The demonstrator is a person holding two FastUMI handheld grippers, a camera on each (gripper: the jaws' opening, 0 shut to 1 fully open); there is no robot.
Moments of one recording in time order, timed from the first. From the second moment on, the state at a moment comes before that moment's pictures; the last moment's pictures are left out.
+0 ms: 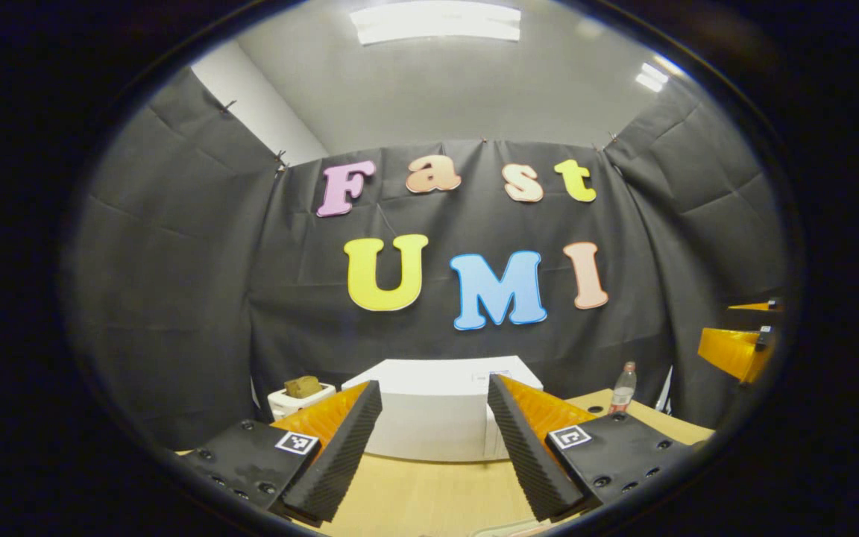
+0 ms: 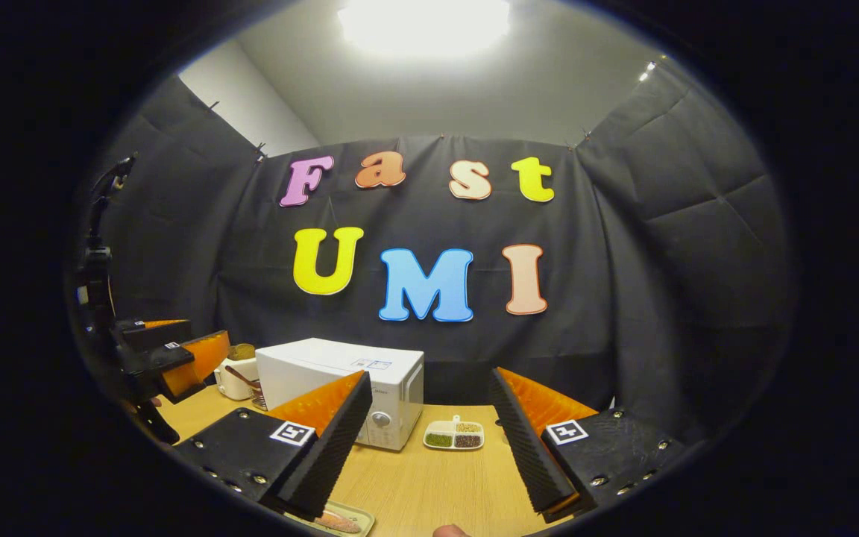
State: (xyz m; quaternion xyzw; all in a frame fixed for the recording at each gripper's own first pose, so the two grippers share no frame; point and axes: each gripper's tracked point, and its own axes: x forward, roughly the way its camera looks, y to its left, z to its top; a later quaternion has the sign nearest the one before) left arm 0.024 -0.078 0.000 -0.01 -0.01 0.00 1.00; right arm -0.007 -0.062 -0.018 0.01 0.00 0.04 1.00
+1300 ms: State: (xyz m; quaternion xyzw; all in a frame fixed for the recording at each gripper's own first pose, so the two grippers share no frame) left arm 0.226 -0.175 -0.154 -0.01 0.04 -0.13 0.99; right arm 0.007 -0.093 -0.014 0.00 0.02 -0.14 0.99
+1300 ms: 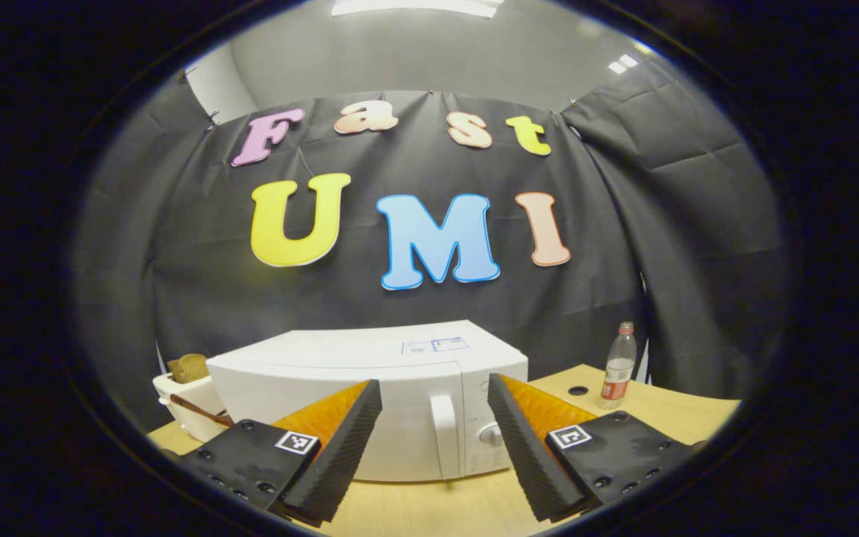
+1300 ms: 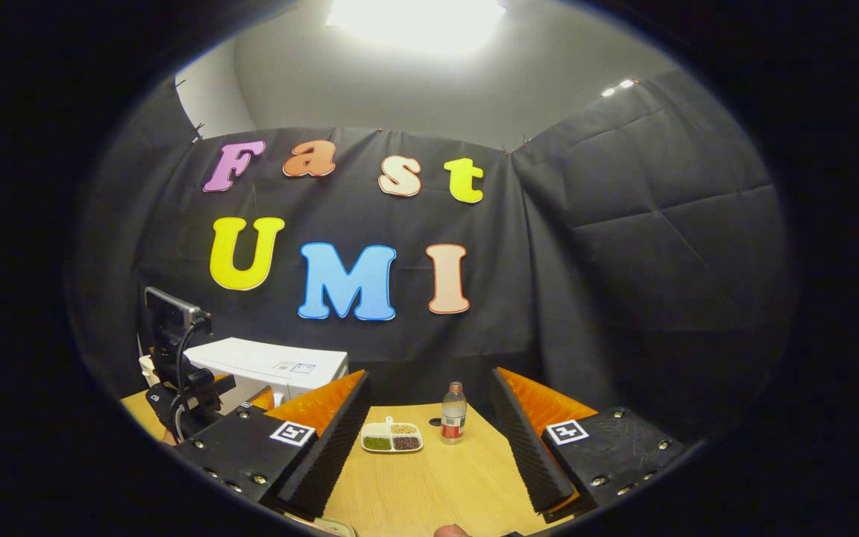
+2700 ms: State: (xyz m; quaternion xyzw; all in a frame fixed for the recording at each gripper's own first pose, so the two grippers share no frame) left arm 0.280 -0.210 -0.260 0.00 0.16 -0.11 0.98; right arm -0.008 -0.108 -0.032 -0.04 0.07 -0.14 0.99
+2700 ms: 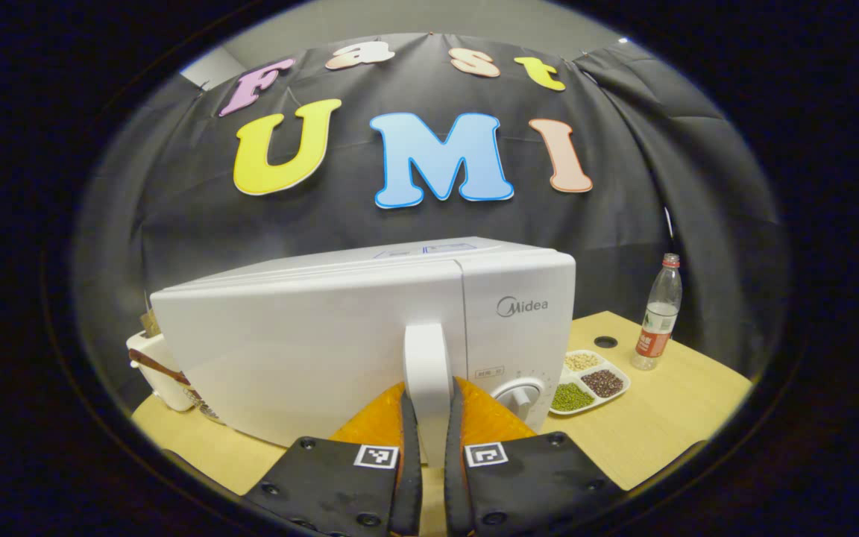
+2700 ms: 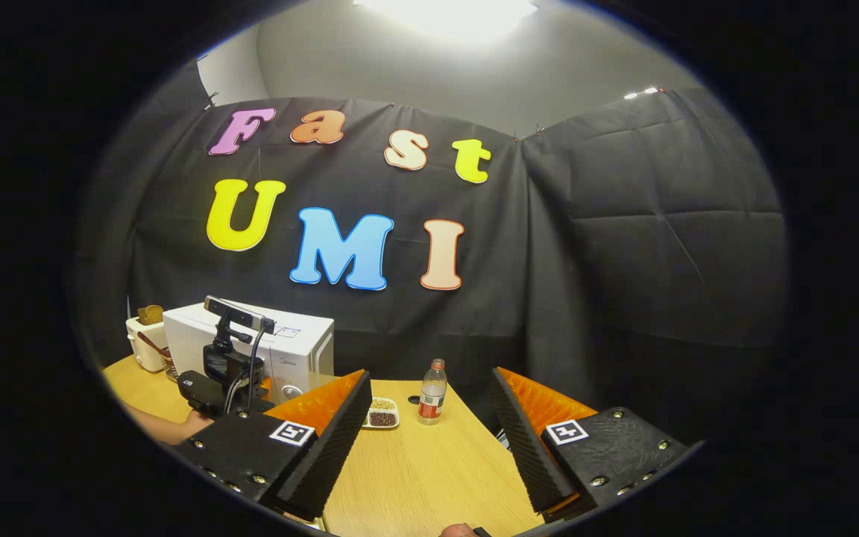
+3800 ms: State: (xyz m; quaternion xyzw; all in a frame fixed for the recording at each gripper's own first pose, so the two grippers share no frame) left arm 0.123 -0.105 -0.247 0.00 0.20 0.01 0.98; right arm -0.018 -0.093 -0.035 0.02 0.04 0.07 1.00
